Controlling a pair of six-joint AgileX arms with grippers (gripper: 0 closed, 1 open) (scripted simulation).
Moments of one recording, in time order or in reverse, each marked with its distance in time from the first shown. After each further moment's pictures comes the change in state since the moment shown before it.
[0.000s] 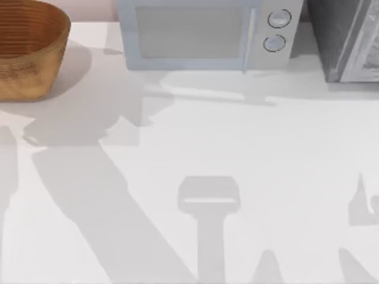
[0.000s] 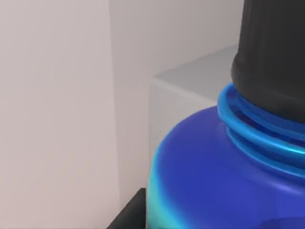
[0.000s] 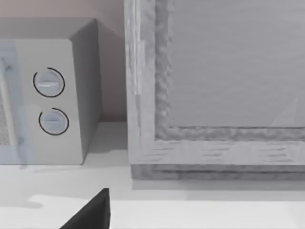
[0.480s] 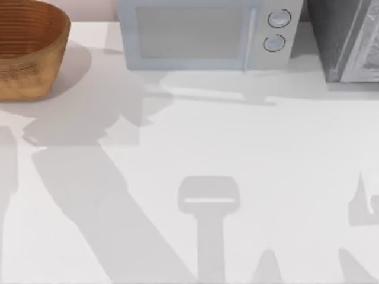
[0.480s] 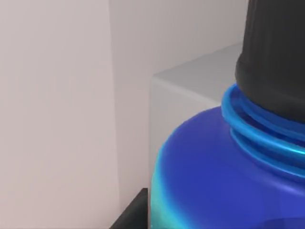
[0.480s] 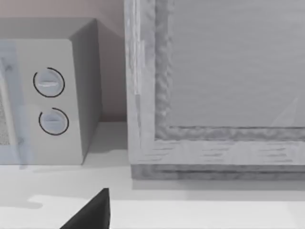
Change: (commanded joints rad) left arm 0.000 0.000 0.000 0.000 0.000 0.000; right arm 0.000 0.000 0.000 0.000 0.000 0.000
